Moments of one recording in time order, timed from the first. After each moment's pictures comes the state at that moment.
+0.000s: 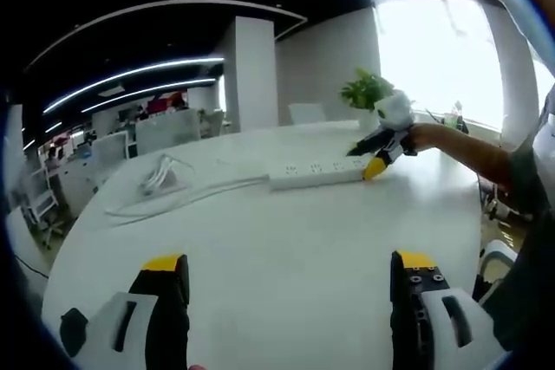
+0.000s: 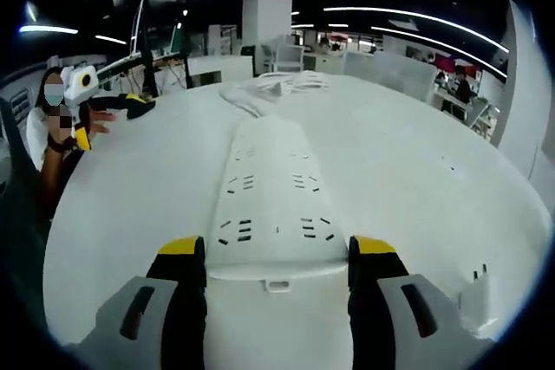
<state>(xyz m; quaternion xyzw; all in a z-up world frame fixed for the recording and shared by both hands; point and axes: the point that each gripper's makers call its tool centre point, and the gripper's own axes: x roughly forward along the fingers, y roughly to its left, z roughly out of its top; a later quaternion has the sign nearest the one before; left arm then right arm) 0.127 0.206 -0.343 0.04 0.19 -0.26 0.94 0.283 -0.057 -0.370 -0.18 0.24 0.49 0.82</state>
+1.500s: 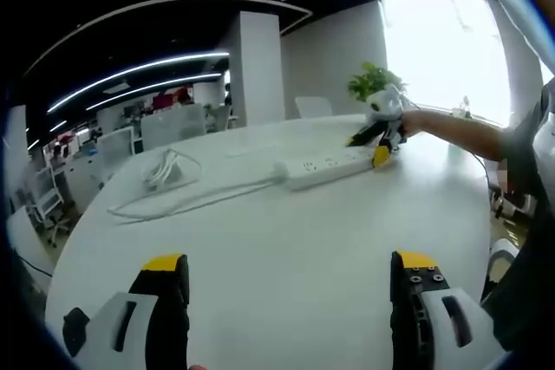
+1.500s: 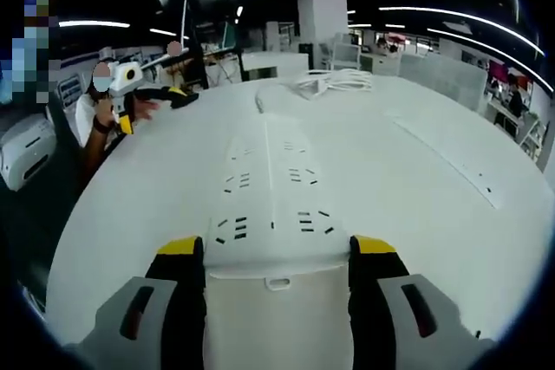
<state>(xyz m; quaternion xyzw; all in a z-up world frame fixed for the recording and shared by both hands) 0.134 0.208 -0.349 0.05 0.21 -0.24 0.95 0.305 -0.066 -0.375 -0.17 0.24 0.61 0.73</state>
